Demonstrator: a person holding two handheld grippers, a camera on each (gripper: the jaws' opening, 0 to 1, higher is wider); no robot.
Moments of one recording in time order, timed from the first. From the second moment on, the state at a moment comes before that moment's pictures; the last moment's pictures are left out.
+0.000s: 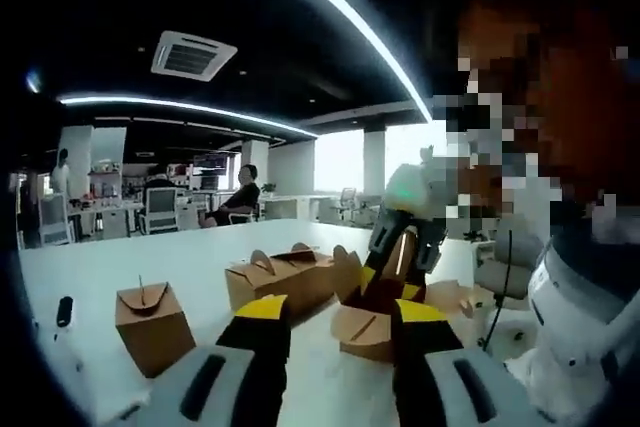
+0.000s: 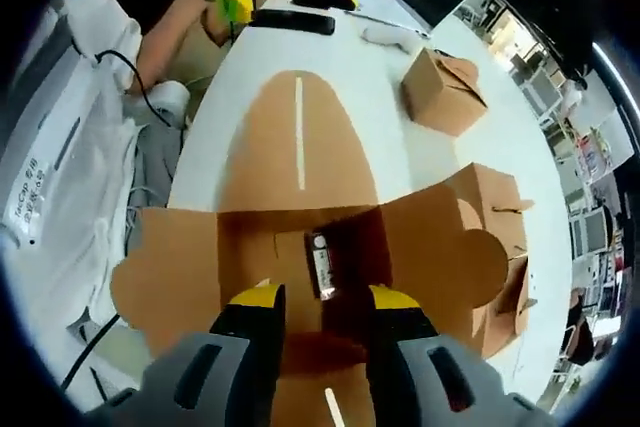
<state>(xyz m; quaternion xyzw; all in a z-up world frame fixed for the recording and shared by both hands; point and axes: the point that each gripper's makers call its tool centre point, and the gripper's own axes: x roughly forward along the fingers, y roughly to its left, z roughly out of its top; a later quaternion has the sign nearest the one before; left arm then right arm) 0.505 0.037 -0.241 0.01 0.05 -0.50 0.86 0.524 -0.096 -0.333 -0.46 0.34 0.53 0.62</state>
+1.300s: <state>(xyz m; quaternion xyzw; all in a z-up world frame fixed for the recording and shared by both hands) 0.507 0.028 -0.259 0.04 0.07 -0.51 0.86 0.531 -0.082 -0.386 -0.44 0.41 0.54 0.59</state>
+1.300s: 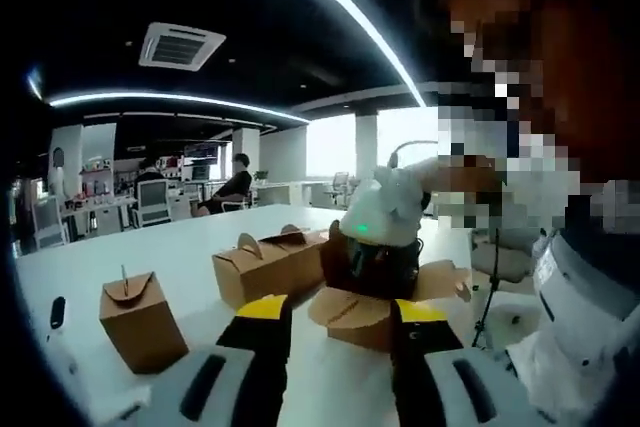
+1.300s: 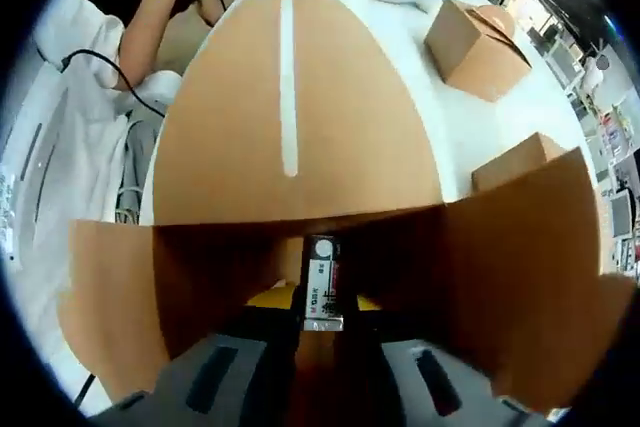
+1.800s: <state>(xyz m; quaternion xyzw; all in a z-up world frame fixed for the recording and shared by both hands) 0.497 0.020 -0.254 0.04 0.07 -0.53 0.85 0.531 -0.079 -0.370 -0.45 0.40 0.52 0.61</state>
